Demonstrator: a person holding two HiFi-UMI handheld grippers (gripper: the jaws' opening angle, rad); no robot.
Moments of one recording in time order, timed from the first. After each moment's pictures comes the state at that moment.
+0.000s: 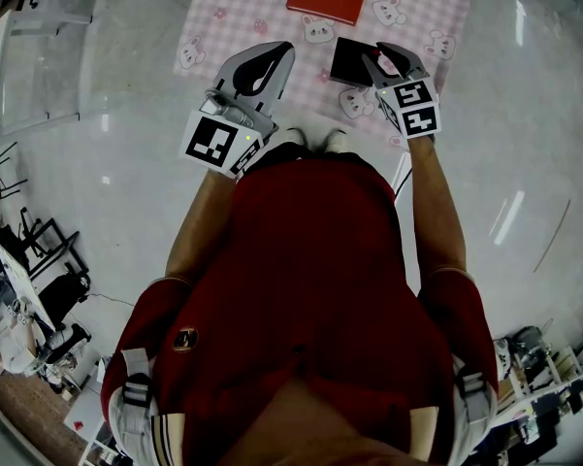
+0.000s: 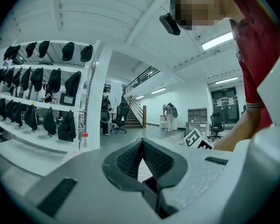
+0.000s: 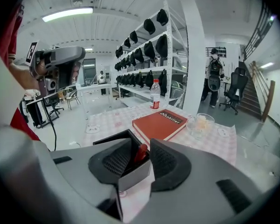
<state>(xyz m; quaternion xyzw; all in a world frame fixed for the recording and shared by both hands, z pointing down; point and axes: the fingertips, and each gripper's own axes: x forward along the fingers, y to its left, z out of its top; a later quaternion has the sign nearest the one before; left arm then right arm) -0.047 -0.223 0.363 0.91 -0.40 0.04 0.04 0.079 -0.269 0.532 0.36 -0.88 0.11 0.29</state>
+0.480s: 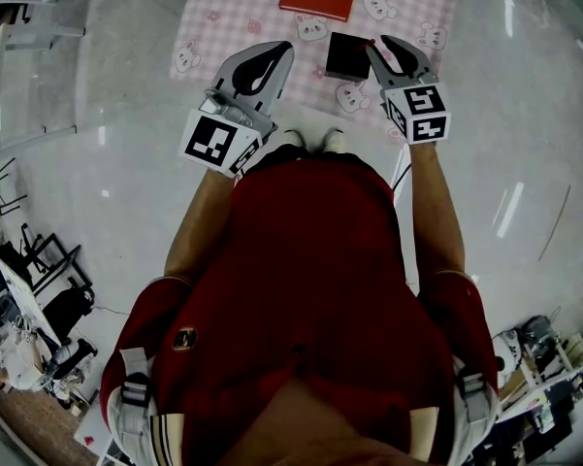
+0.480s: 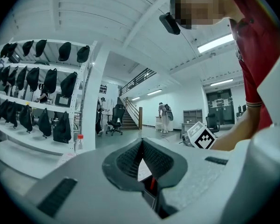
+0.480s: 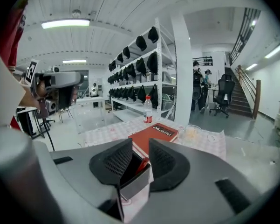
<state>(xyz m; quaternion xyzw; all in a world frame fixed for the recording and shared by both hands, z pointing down) -0.043 -0.209 0.356 0.92 -0.38 0.03 0.03 0.090 -0.258 0.477 0.42 -0.88 0.10 0.21</state>
